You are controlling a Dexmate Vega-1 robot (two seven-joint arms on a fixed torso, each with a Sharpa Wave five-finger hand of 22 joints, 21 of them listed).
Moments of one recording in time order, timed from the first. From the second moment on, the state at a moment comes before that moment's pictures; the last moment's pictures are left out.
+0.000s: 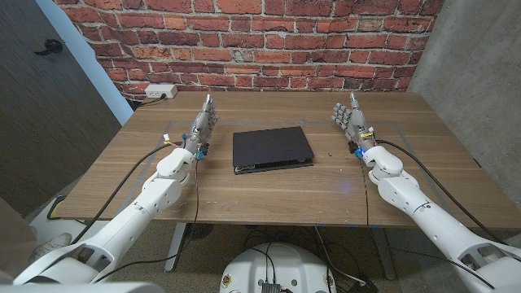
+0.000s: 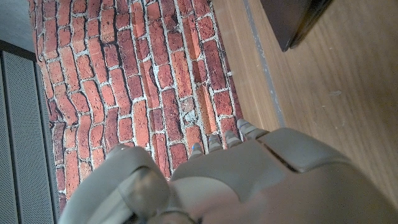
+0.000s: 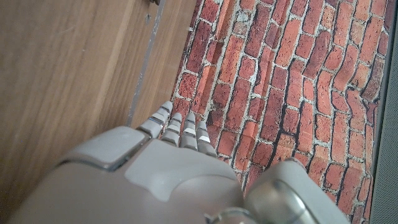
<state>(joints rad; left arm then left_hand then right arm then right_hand) 0.85 0.53 0.36 -1.31 -0.65 -0.29 -0.03 0.33 0.09 -0.16 0.10 0.21 -0.17 -0.17 0.20 0.18 -0.15 -0.06 0.21 0.18 -0.17 -0.03 0.19 0.18 -0.09 -0.03 0.20 0.17 -0.85 -0.52 -0.37 -1.33 0.65 0.28 0.02 0.12 -0.02 0.03 0.05 0.23 0.03 0.12 0.20 0.18 0.07 0.11 0.22 0.18 0.02 0.08 0.19 0.17 0.08 0.08 0.20 0.17</state>
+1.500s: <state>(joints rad) 0.98 0.59 0.31 -1.47 -0.66 -0.23 0.09 0.34 0.10 -0.16 0.10 0.21 -0.16 -0.16 0.20 0.18 -0.13 -0.06 0.22 0.18 -0.17 -0.03 0.19 0.18 -0.08 -0.03 0.20 0.17 -0.93 -0.57 -0.38 -1.43 0.54 0.38 0.00 0.38 0.00 0.10 -0.10 0.21 -0.06 0.10 0.20 0.19 0.08 0.05 0.22 0.19 0.00 0.05 0.19 0.17 0.06 0.10 0.19 0.17</state>
